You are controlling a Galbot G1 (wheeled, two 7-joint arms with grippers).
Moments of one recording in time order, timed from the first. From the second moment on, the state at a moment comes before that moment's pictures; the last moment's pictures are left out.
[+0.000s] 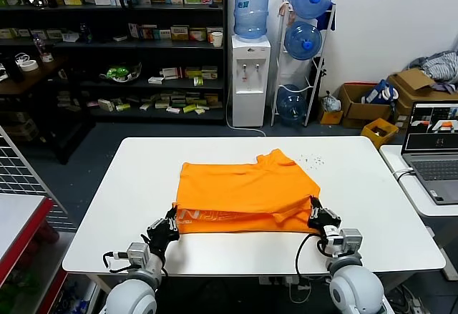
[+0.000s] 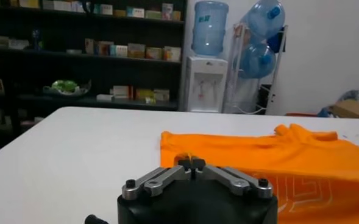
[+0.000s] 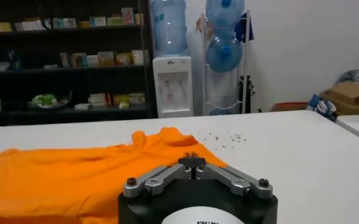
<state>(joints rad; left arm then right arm) 1.30 -1.12 -0.20 -1.88 -0.48 0.17 -0.33 -1.26 1.20 0.39 1.84 0.44 -0.29 0.21</state>
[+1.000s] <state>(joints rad) 1.40 -1.17 -0.23 -1.85 -0.47 0.16 -0.27 -1.36 1.12 0.47 1.79 0.45 -0.29 0.07</state>
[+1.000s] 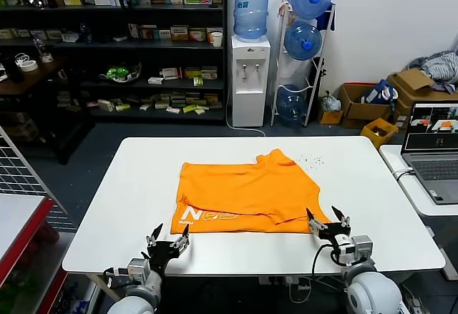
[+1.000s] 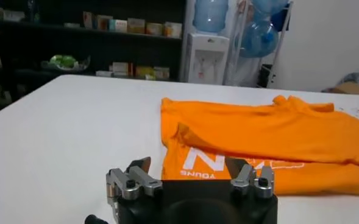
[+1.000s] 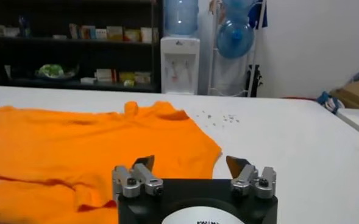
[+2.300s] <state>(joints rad) 1.30 -1.19 -0.22 -1.72 -0.50 0.19 -0.26 -1.39 1.12 0.47 1.78 0.53 -0.37 0.09</state>
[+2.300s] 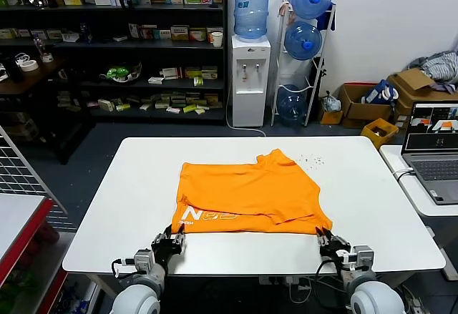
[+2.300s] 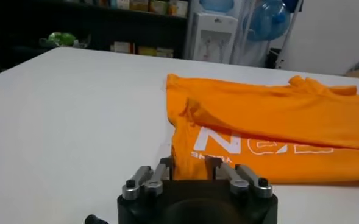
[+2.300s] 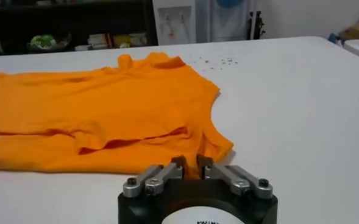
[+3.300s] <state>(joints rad) 1.49 -1.06 -0.25 -1.96 -0.55 0.22 -0.32 -1.67 1.09 0.55 2.06 0.59 -0.45 0.21</state>
